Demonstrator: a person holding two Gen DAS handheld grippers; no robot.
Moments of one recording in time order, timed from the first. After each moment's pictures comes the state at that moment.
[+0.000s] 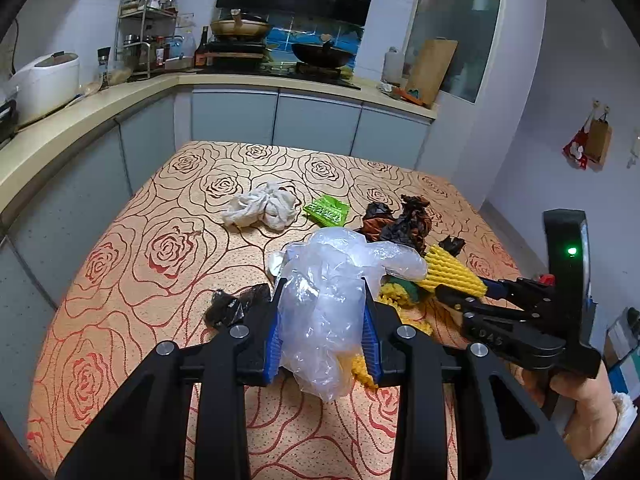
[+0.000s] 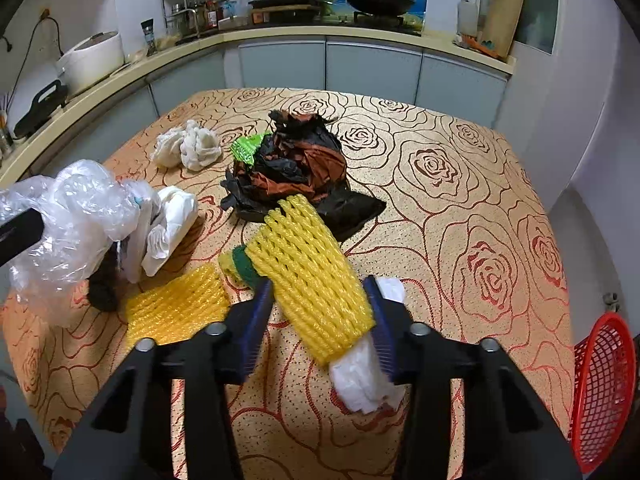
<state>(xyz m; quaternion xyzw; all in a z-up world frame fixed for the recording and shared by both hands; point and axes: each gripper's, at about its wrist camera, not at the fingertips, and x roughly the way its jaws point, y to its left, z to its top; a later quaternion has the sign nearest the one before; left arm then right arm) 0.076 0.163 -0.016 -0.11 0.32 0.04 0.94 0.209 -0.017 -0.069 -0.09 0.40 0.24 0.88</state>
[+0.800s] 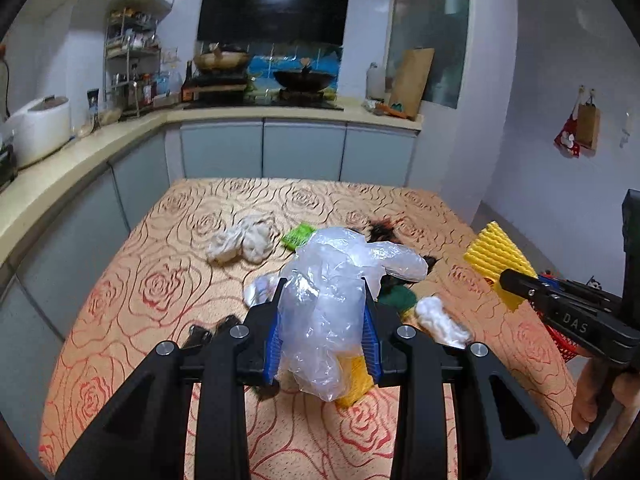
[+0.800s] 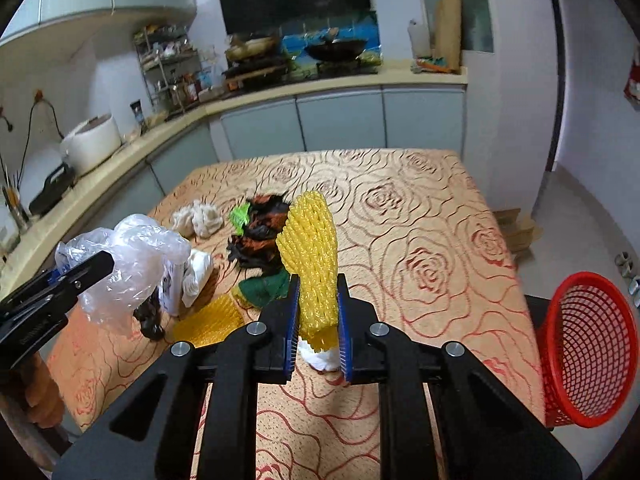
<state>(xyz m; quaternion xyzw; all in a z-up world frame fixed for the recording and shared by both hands) 0.072 0.120 0.008 -0.06 0.28 0.04 0.96 0.165 -0.095 -0.012 0.02 0.33 0.21 0.92</state>
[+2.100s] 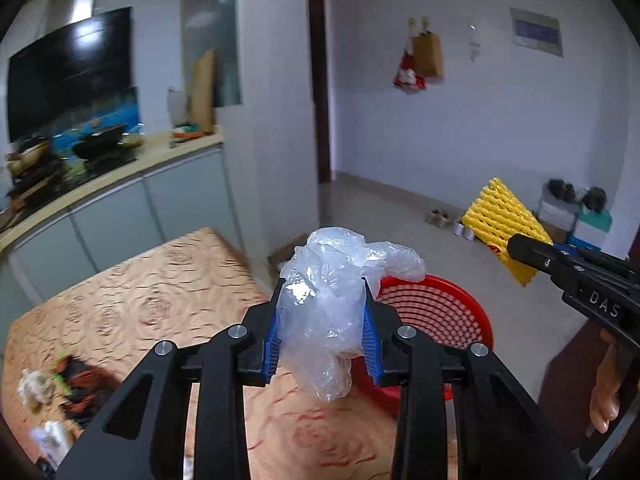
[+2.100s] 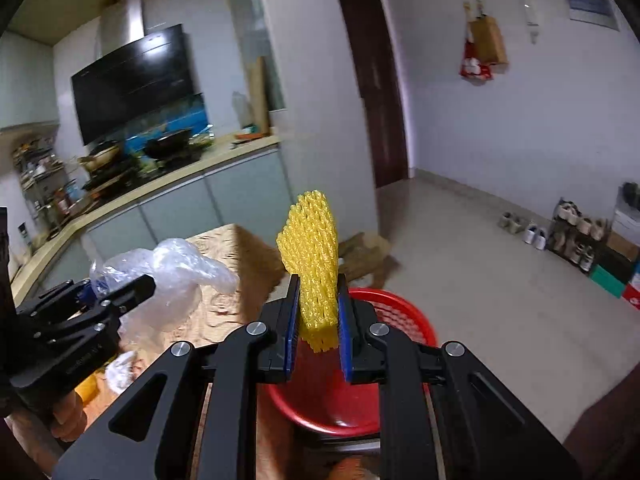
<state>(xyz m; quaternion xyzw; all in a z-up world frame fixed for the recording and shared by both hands) 0.174 -0.177 0.022 0.09 0.26 -0.23 0.93 0.122 -0.347 0.011 0.11 0.25 -0.05 0.96</state>
